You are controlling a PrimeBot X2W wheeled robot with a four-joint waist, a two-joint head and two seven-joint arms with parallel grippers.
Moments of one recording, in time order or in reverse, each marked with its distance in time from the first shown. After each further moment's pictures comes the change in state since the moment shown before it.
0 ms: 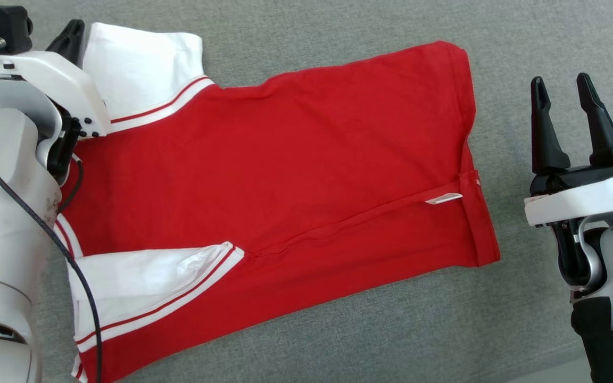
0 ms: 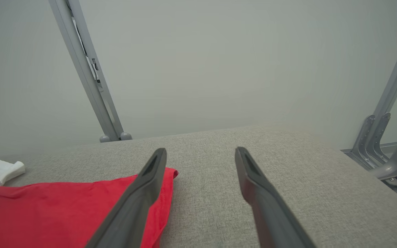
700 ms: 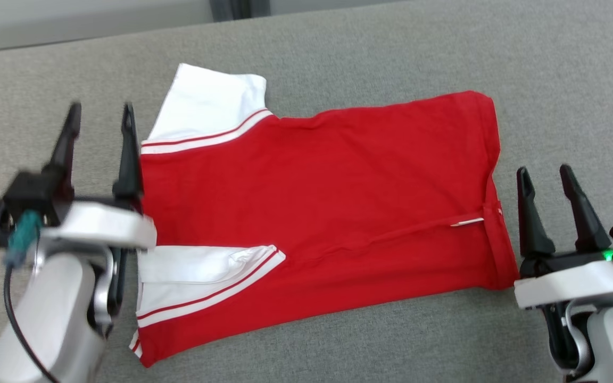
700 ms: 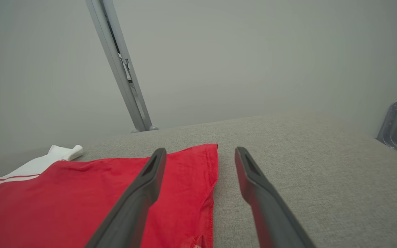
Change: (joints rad) left arm 0.665 0.049 0.189 -0.903 0.123 0.313 -0.131; right arm 0.263 0.044 -0.038 -0.100 -0.045 0.000 0.003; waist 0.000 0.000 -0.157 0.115
